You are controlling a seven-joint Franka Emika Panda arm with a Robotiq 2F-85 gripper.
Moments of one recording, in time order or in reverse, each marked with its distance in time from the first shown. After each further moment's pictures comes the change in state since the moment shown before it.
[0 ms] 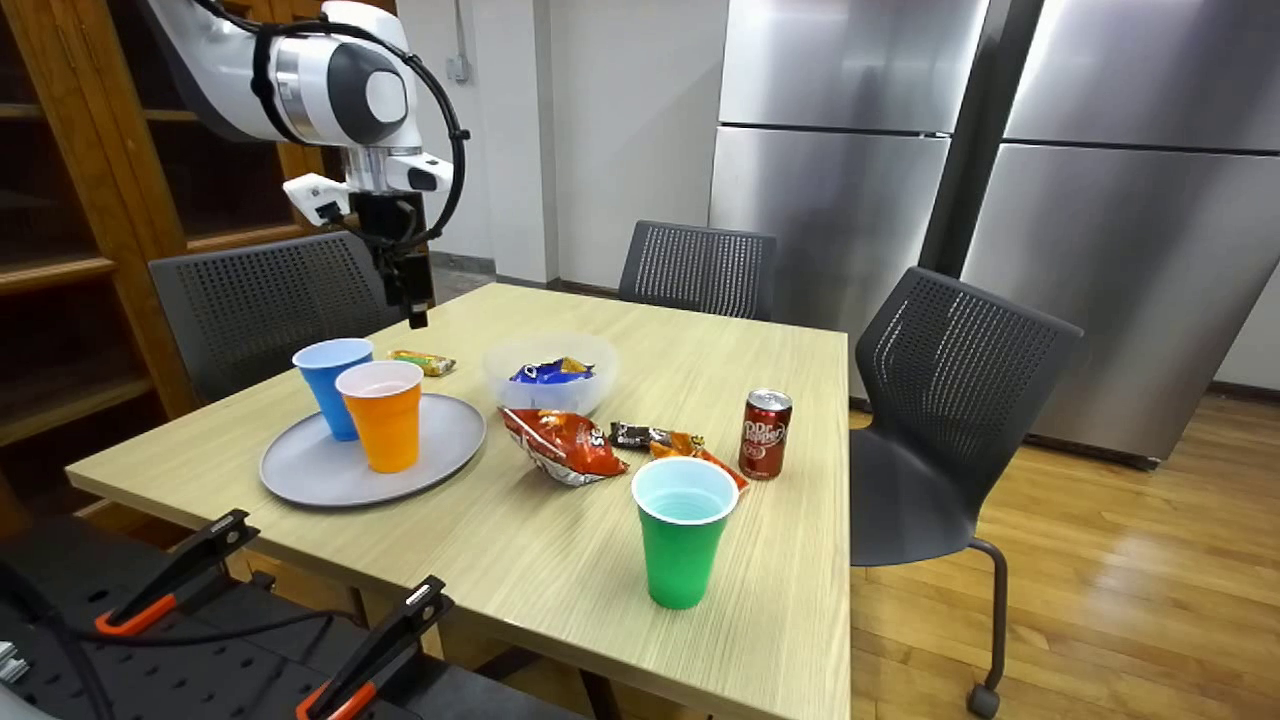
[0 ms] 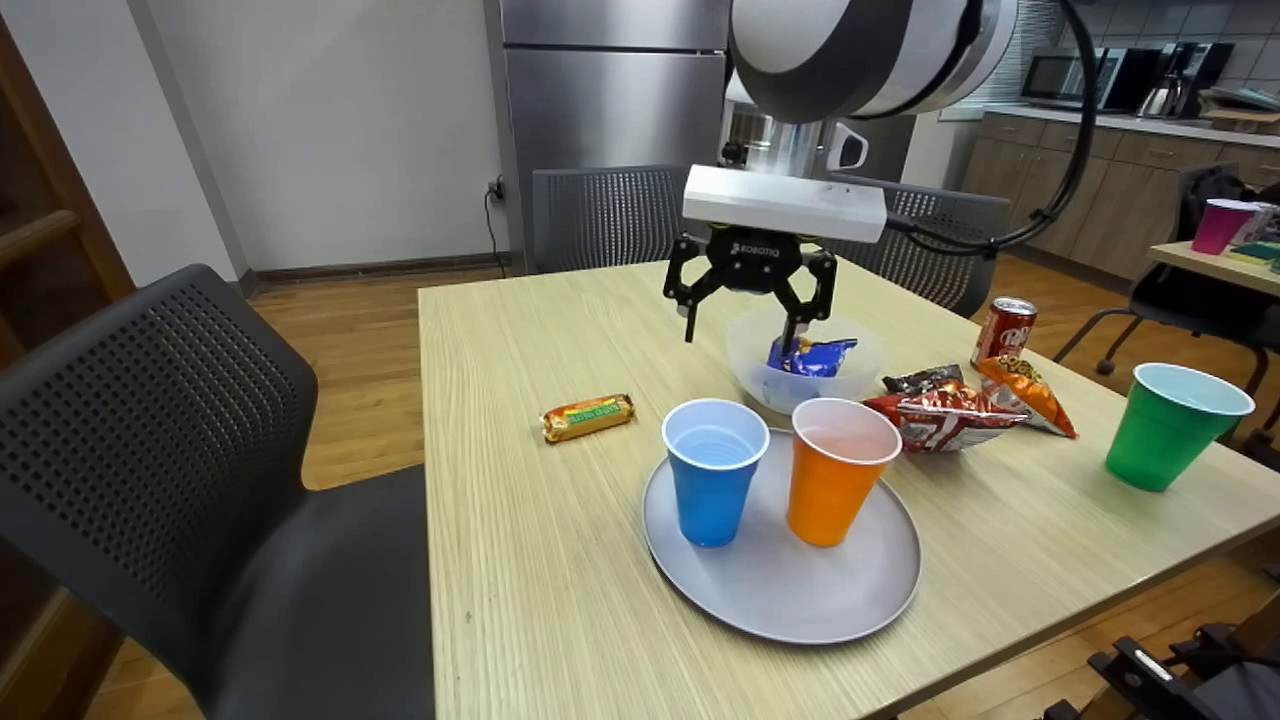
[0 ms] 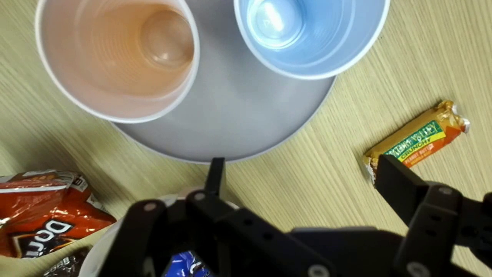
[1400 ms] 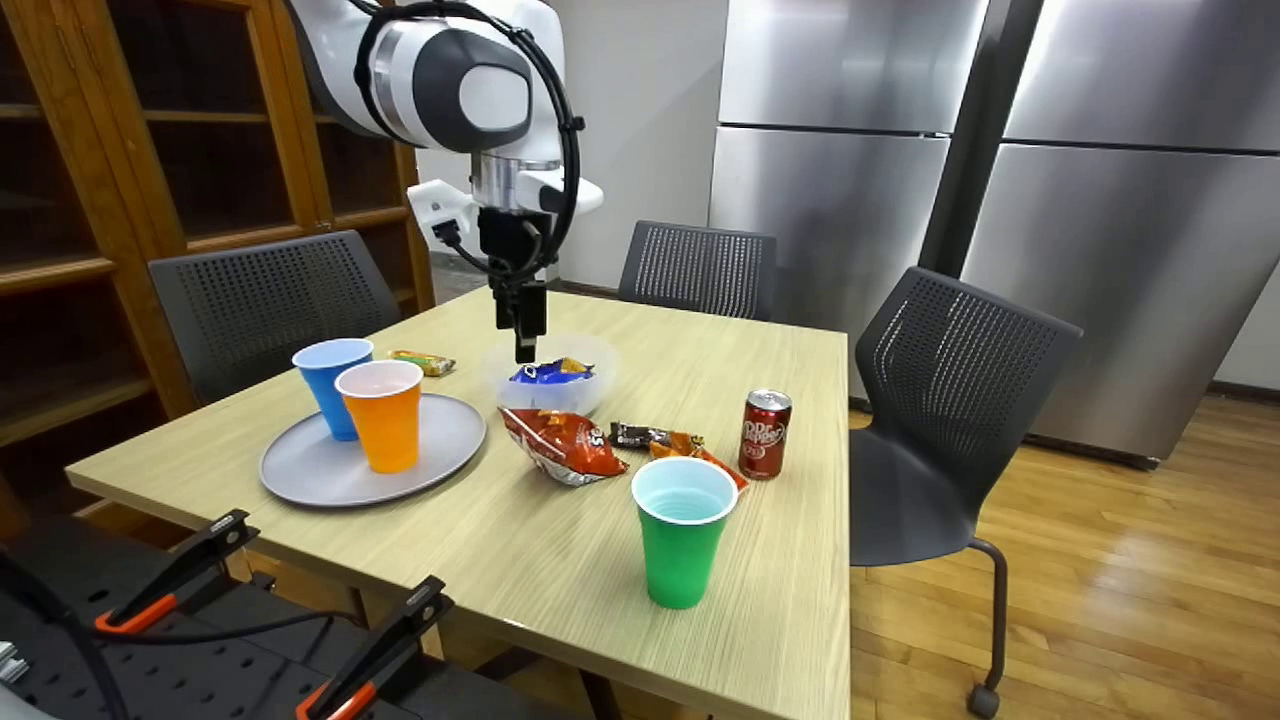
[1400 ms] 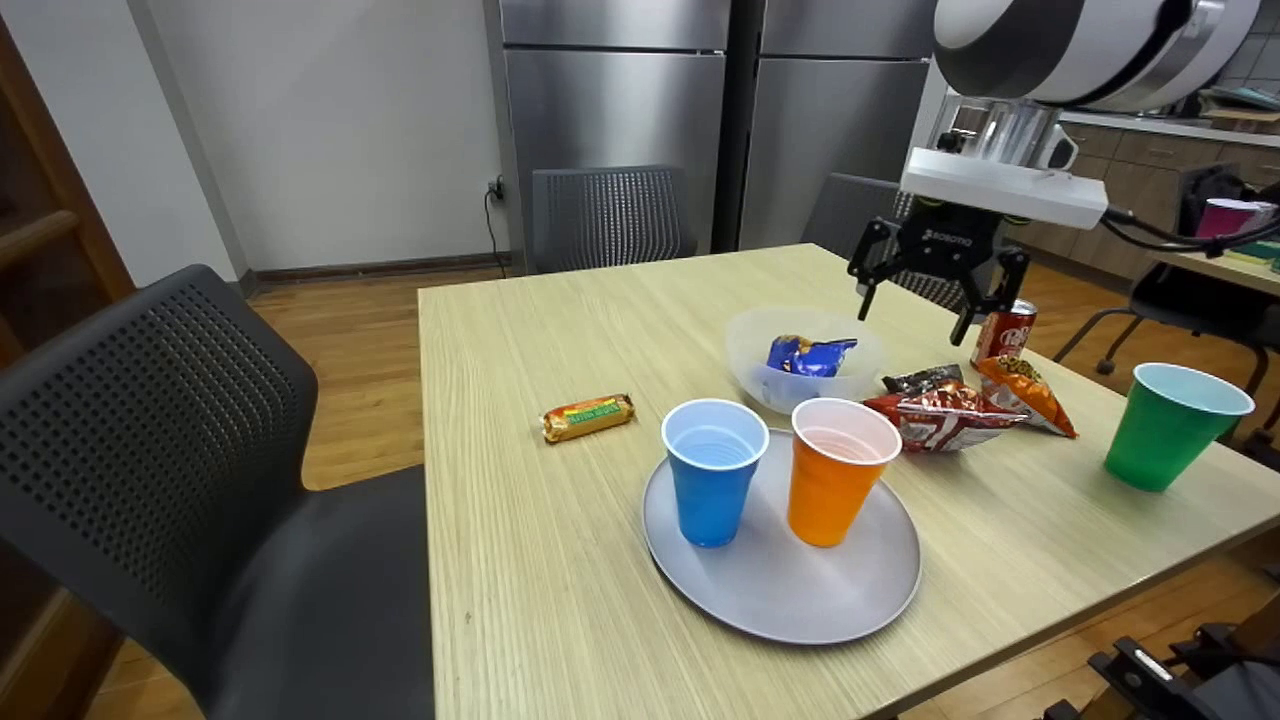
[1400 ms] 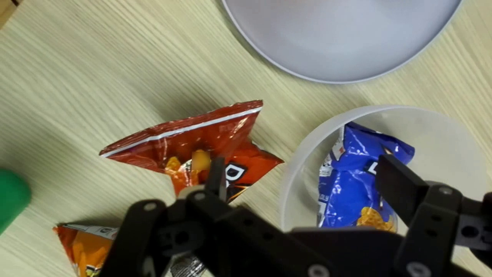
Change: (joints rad) arm -0.257 -0.129 -0.090 -0.193 0.202 0.032 -0.297
